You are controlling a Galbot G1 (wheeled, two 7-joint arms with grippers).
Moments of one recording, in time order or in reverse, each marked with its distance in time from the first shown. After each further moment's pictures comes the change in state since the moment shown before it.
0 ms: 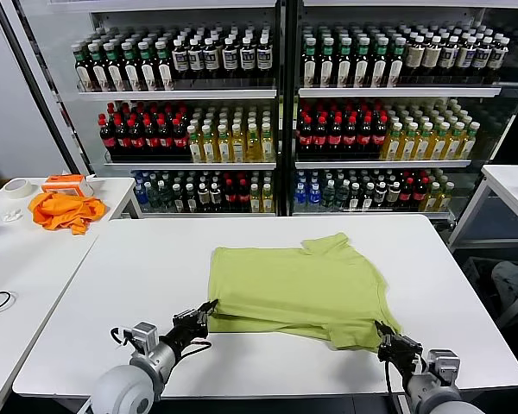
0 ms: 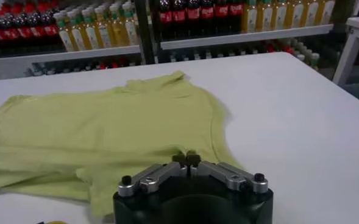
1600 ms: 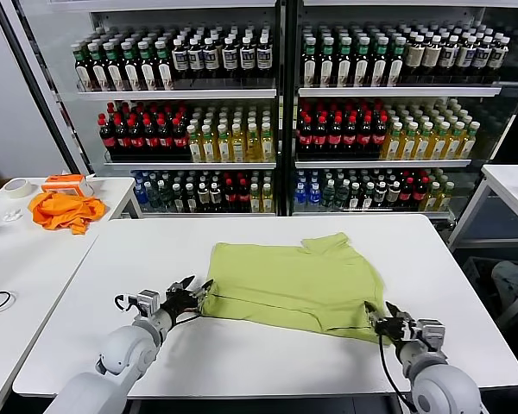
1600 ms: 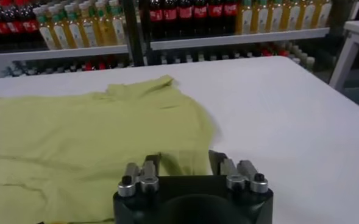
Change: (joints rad) left arm -0.192 0.008 0.033 0.216 0.022 0.007 0.008; right arm 0.039 0.001 0.038 -0.062 -0.025 -0.027 -0.019
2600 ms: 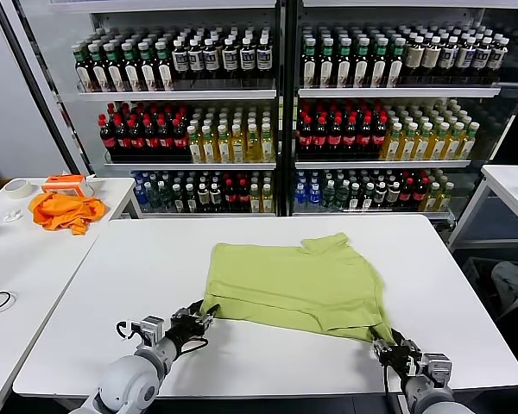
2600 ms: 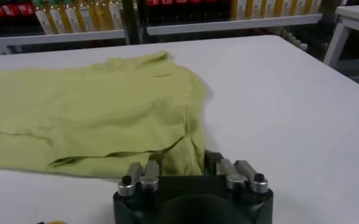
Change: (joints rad) left arm 0.154 -0.018 -0.007 -0.157 0.024 0.086 -0.071; right arm -0.083 0.048 -0.019 -0.014 -0.062 0.070 -0.017
